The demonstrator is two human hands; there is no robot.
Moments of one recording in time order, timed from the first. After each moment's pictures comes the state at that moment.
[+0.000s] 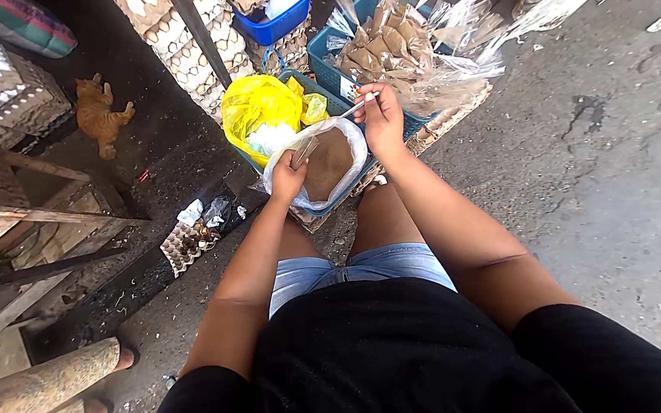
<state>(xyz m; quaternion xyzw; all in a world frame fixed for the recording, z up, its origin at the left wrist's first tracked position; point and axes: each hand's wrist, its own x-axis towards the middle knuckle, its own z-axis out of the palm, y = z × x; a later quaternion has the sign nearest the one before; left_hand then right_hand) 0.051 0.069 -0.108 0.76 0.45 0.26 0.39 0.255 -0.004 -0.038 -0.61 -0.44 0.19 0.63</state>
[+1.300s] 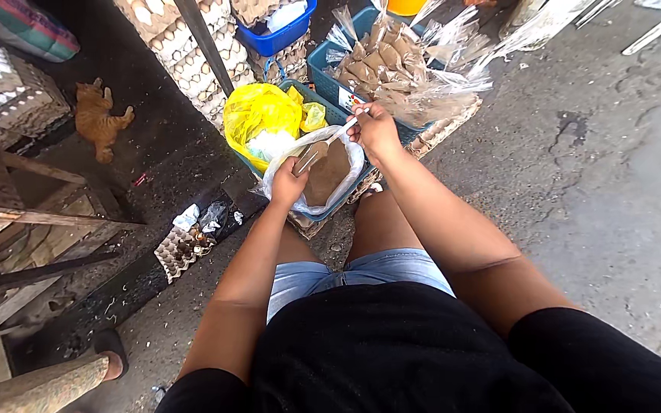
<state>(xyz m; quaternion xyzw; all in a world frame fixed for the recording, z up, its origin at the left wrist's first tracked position) 0.051 0.069 -0.108 0.78 0.43 0.23 0.39 0.248 0.002 -0.013 -0.64 -0.25 0.38 0.62</state>
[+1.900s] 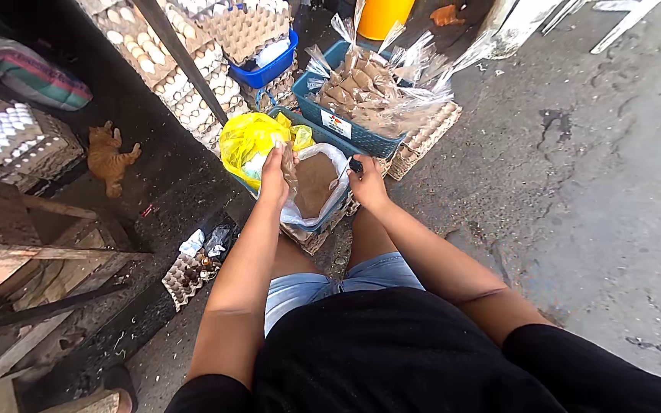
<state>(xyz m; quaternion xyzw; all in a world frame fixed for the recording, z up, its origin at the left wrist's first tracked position) 0.082 0.078 -0.039 0.48 0.32 0.40 0.72 0.247 -0.064 -0.083 -0.79 -0.36 0.22 0.44</state>
